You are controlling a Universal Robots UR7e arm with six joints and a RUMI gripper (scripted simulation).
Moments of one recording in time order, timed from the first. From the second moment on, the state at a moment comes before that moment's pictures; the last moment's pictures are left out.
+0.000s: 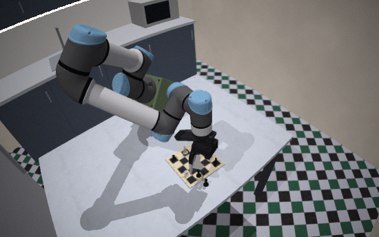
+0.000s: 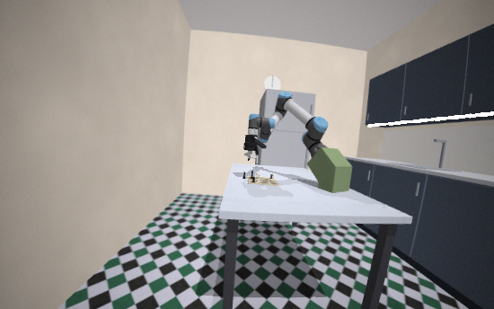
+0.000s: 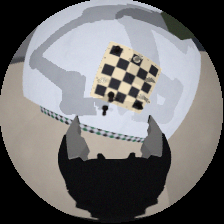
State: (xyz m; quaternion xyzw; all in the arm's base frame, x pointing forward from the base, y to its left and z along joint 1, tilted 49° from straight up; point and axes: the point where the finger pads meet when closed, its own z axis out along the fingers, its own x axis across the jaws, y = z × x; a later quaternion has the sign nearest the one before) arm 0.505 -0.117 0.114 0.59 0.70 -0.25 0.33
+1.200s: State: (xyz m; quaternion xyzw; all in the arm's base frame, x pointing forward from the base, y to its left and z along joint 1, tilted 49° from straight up) arm 0.379 -0.089 0.059 0.88 0.25 -0.02 0.41
